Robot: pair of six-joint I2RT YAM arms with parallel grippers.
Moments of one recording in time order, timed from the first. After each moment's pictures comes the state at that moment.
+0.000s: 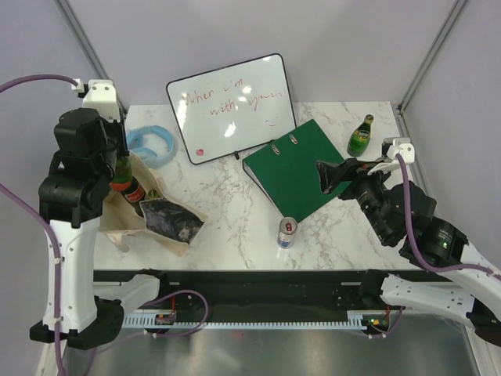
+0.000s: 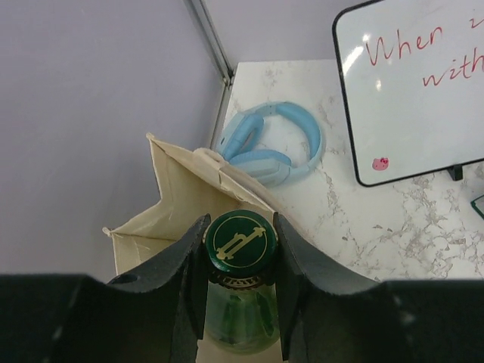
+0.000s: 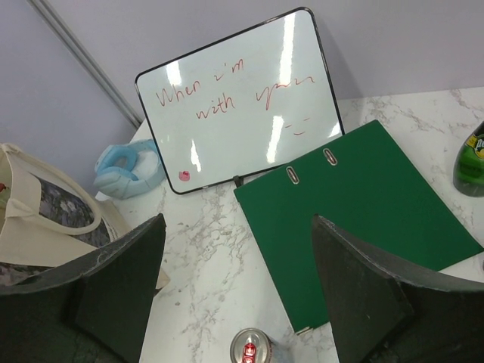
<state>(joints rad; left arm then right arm) -0.19 1.08 1.77 -0.97 -0.44 0.14 1.04 0.76 1.17 -0.44 0.73 0.39</state>
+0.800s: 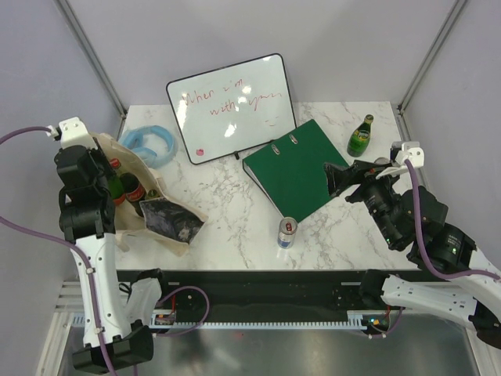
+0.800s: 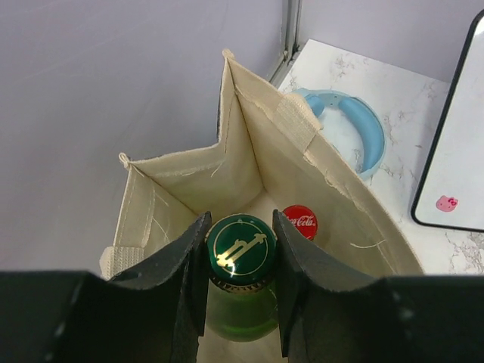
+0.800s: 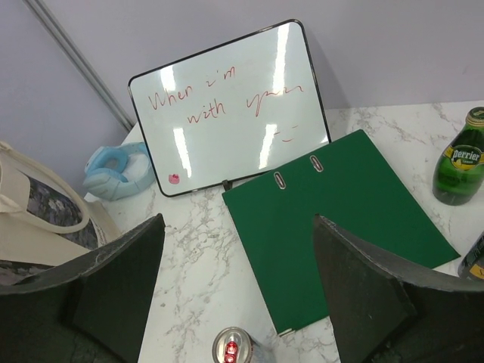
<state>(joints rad) 0.26 0.86 1.22 -0.60 -0.25 -0.01 1.04 0.70 1.15 -0.45 0.74 0.33</state>
